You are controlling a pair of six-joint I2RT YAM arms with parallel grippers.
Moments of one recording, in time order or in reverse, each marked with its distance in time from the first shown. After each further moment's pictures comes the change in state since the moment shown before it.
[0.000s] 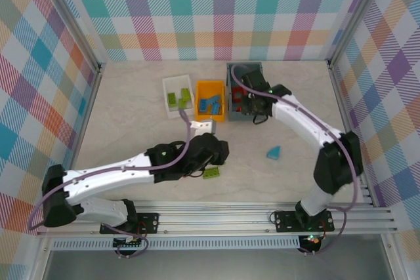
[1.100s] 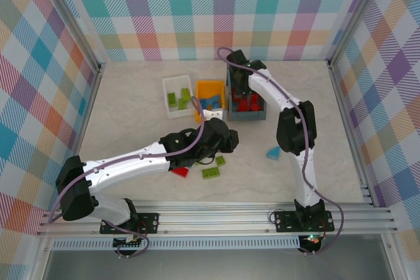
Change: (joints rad) left arm 0.093 0.115 0.054 0.098 0.116 0.074; right arm -0.047 0.489 0.601 -0.199 0.203 -0.051
